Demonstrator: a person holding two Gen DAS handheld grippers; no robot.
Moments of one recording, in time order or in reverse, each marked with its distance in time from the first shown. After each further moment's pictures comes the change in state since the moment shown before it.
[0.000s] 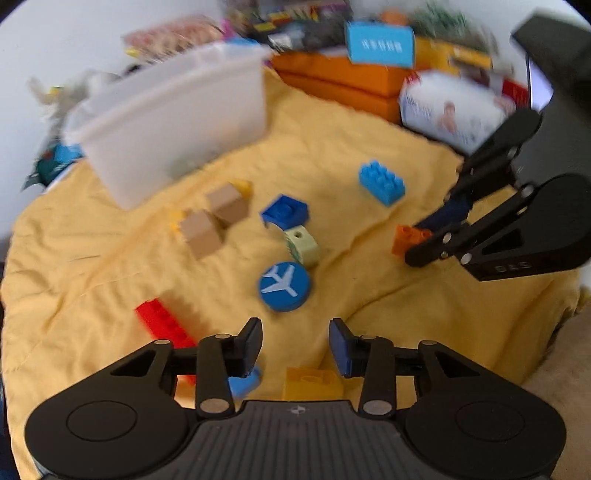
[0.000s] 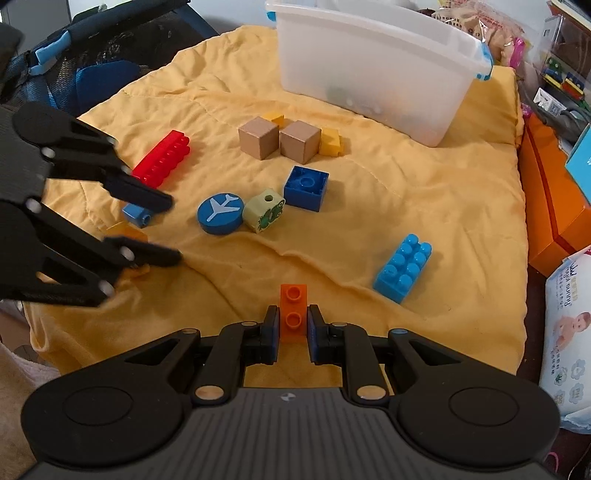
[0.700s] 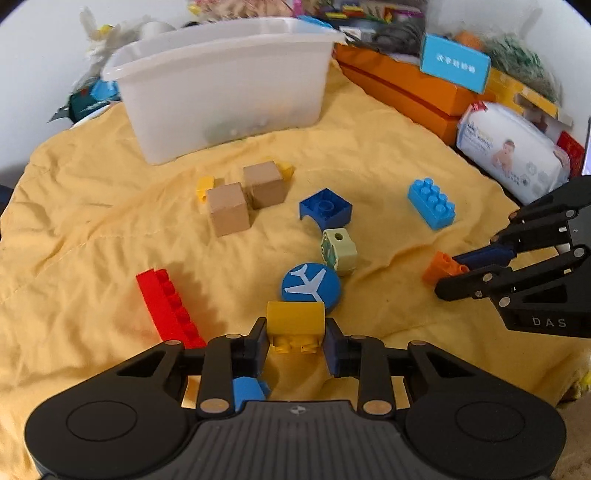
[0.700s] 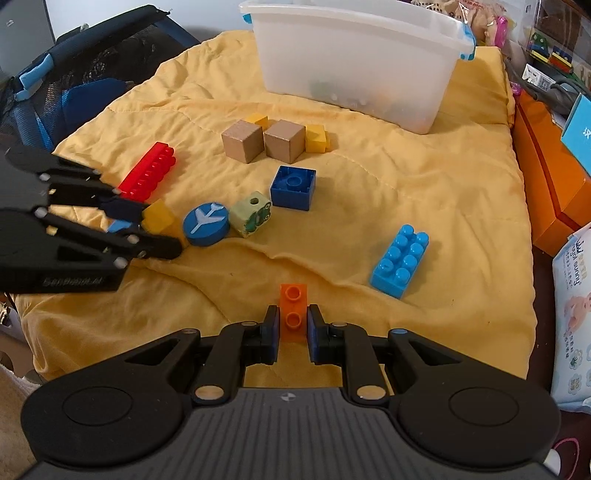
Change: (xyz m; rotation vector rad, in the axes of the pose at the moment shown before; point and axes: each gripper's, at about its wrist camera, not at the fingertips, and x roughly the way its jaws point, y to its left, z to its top) left arm 0.037 0.016 0.015 -0.209 0.065 0.016; right arm 0.007 -0.010 -0.002 0.083 -0.011 0.021
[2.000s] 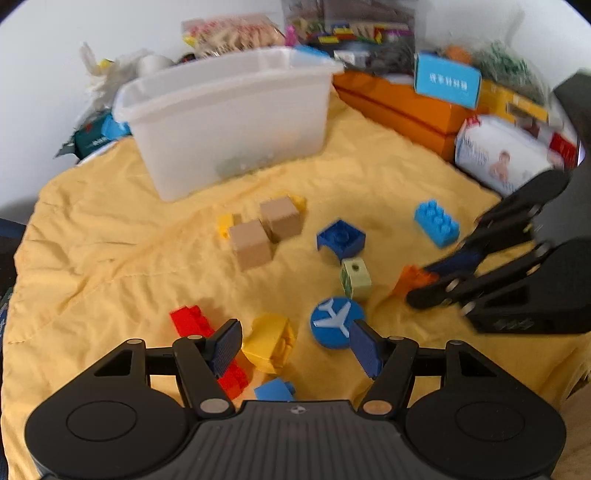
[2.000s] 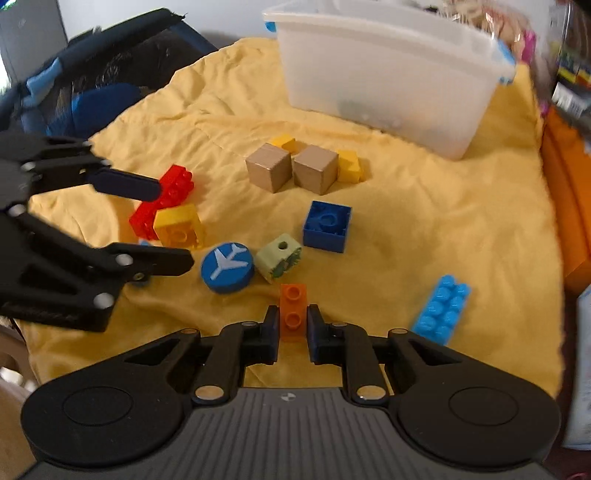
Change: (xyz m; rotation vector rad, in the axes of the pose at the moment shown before) left arm -0.009 0.011 0.005 0.055 -0.081 0.032; right arm 0.014 0.016 0.027 -0.034 -0.020 0.030
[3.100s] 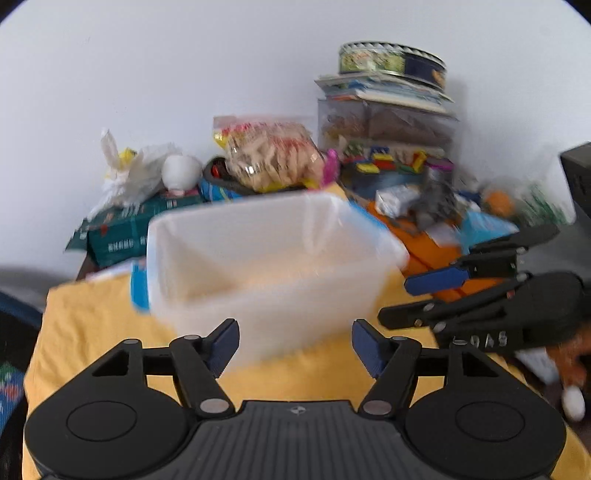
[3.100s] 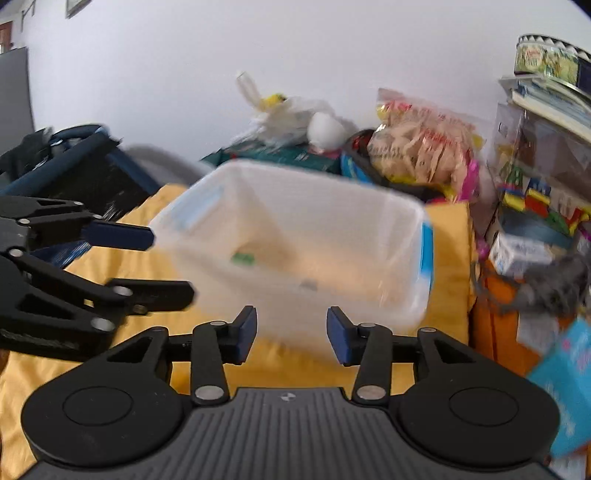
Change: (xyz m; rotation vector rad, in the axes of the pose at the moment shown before) left arm -0.019 0.057 0.114 -0.094 -0.286 -0.022; right arm -0.026 -0.070 0.134 0.051 -0.302 -0.121
